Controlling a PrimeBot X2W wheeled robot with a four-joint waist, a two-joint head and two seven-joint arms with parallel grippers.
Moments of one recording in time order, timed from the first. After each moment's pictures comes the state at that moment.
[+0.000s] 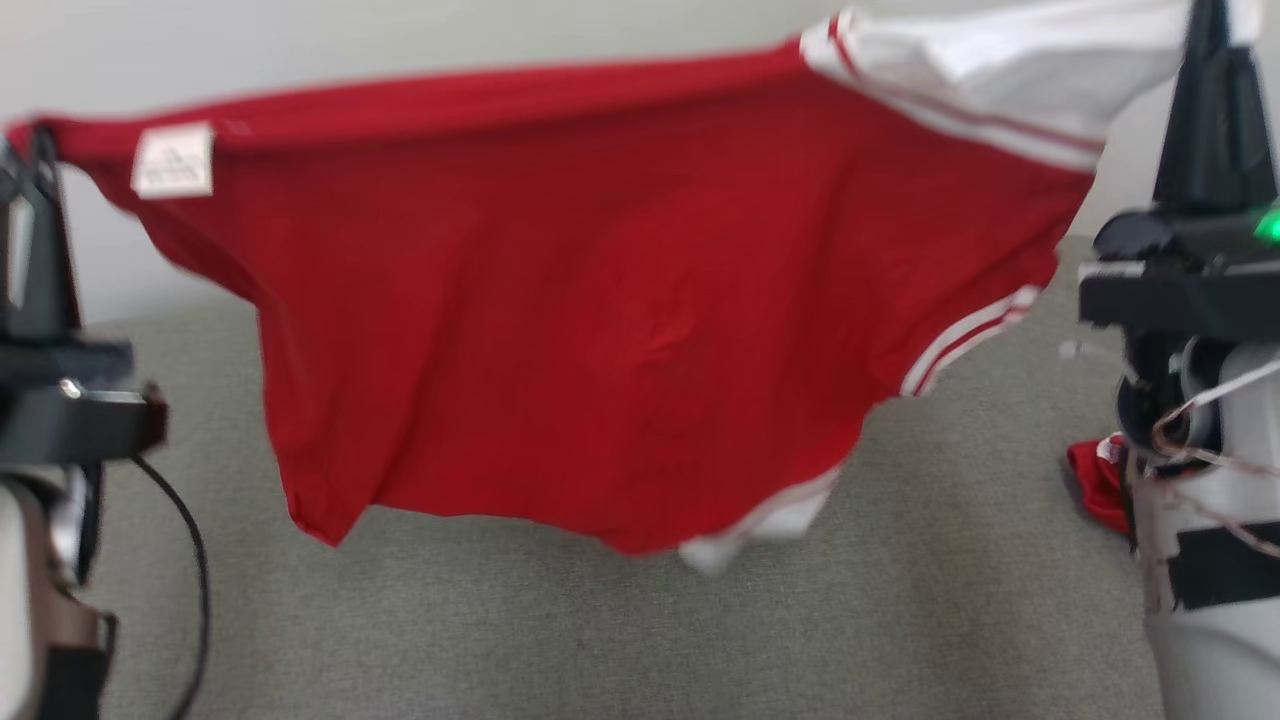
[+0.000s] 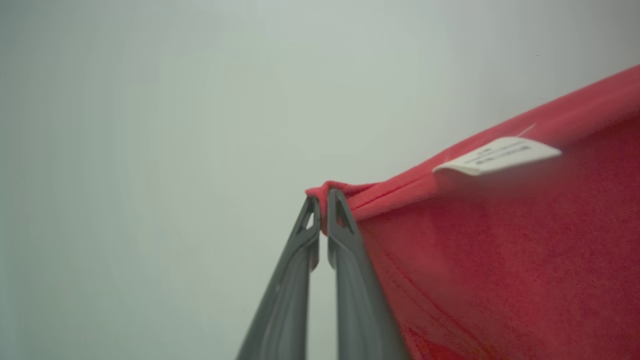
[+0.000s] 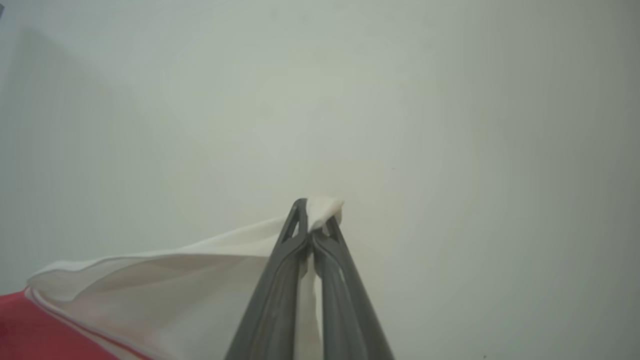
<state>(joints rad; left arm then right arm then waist) -0.53 0.32 0.09 0.14 -0.03 -0.12 -0.26 -0.63 -0.22 -0.04 0.12 0.36 0.13 -0.26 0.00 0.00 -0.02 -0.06</state>
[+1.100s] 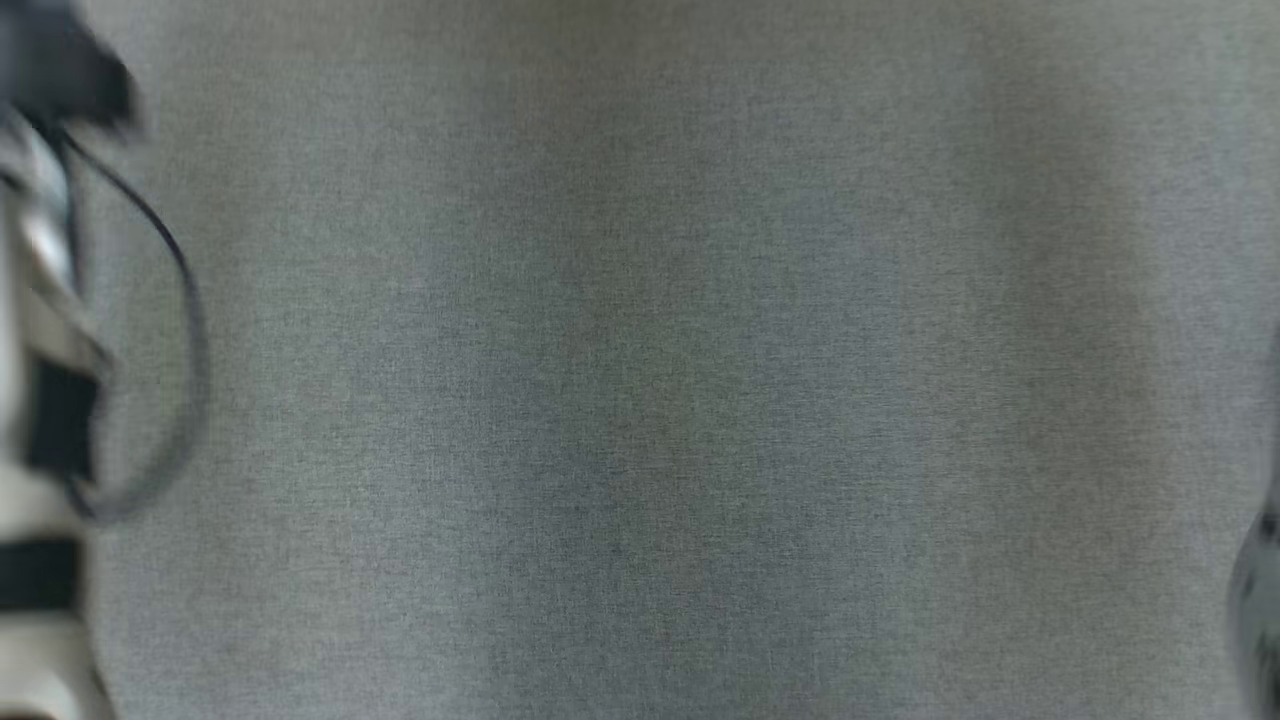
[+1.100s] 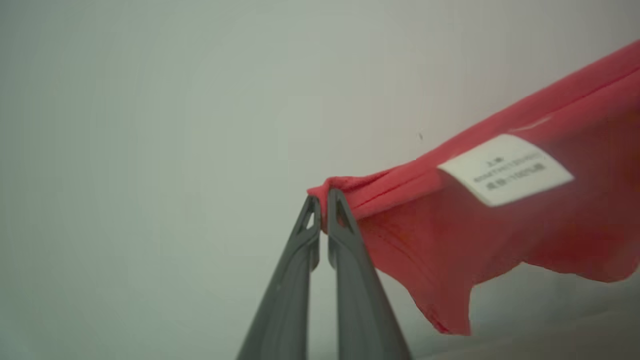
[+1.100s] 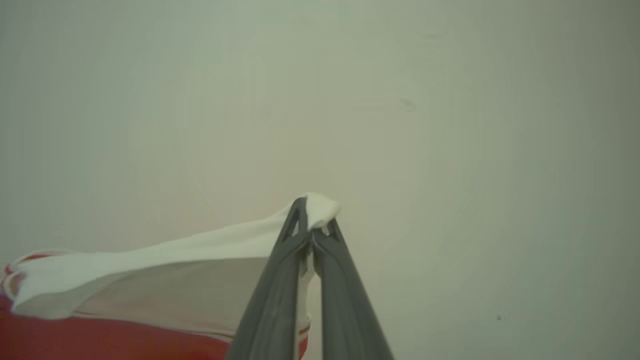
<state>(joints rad) -1.10 0.32 -0.05 0.55 -0.03 -0.02 -0.26 -1.19 -0.33 -0.03 0.37 0.15 0.13 -0.26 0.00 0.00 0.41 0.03</state>
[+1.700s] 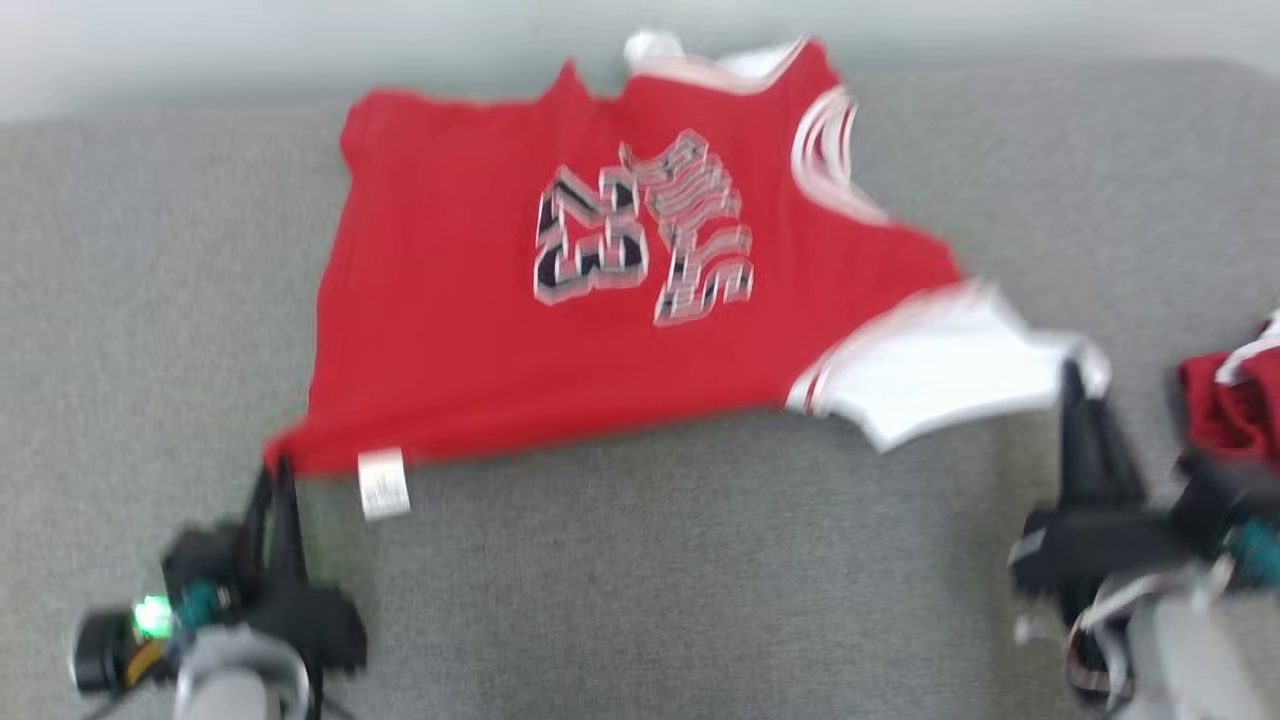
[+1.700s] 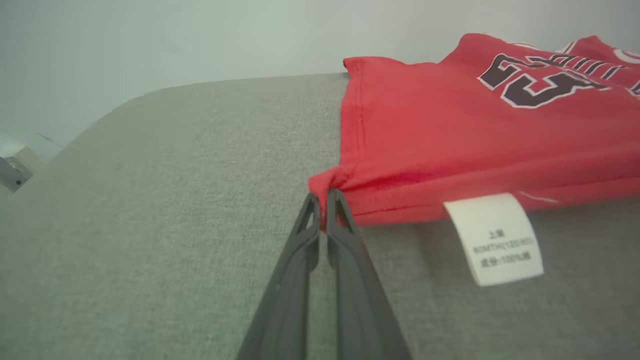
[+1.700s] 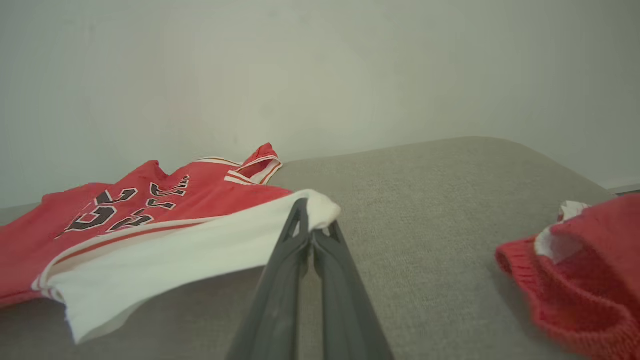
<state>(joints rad) -0.38 0.12 0.03 0.57 -0.09 -0.02 -0.26 -0.31 -0.19 -0.12 0.32 0.25 0.13 -0.26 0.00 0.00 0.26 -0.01</state>
